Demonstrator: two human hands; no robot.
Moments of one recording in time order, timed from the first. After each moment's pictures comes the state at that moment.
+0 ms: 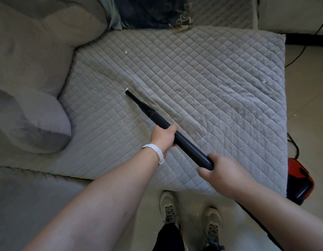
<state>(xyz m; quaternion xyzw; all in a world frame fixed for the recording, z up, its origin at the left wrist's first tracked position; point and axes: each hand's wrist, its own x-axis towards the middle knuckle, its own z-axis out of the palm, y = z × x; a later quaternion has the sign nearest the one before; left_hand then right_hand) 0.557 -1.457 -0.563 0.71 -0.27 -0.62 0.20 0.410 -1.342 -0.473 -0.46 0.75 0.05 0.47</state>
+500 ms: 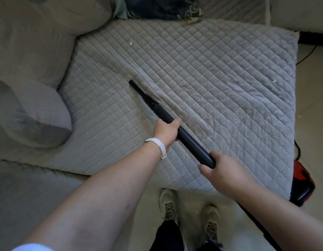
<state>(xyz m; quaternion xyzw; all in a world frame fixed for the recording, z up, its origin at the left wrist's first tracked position) 0.568 -1.474 -0.576 0.71 -0.28 -0.62 0.21 0.429 -1.353 -0.486 -0.45 0.77 0.05 0.45</state>
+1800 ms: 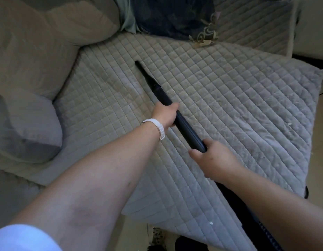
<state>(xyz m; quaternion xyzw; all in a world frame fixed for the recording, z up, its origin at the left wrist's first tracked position) 0.527 -1.639 -0.593 0.73 -0.27 -0.58 0.23 0.395 -1.520 -0.507 -0.43 0.75 0.01 0.51</state>
